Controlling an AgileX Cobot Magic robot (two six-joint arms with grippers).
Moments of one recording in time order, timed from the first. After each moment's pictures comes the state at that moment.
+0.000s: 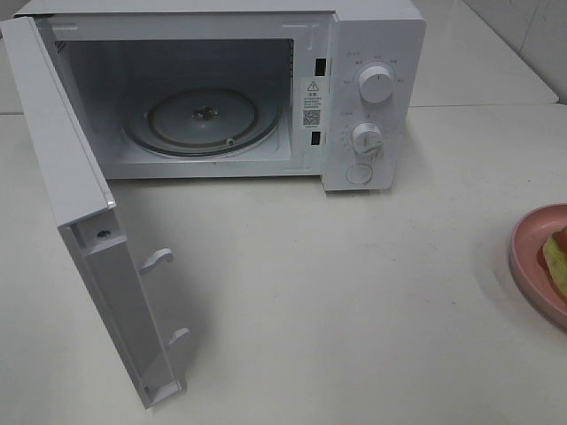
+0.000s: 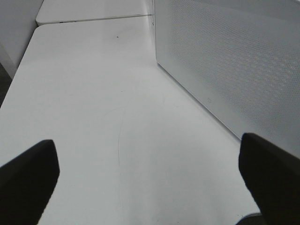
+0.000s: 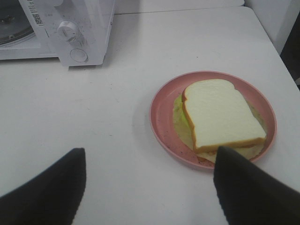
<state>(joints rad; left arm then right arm) 0.00 0.00 -0.50 -0.05 1.04 0.10 0.10 0.00 -0.51 -0.06 1.04 0.13</state>
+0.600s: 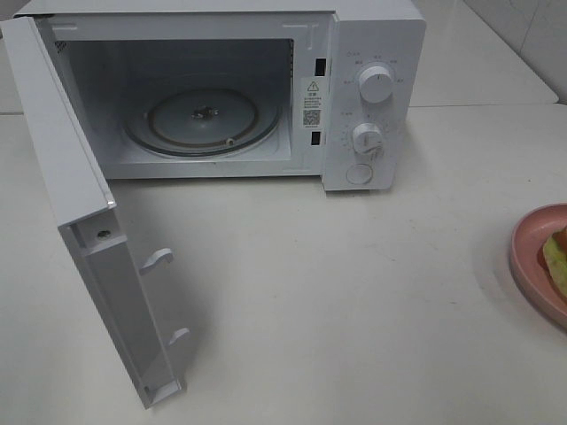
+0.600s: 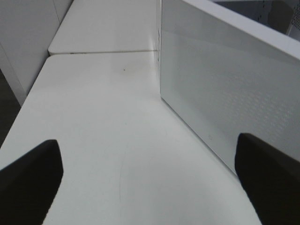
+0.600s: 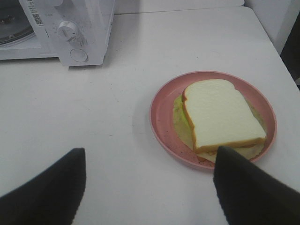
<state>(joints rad) 0.00 0.00 -0.52 -0.04 0.93 0.04 0.10 0.00 -0.51 -0.06 1.04 0.13</state>
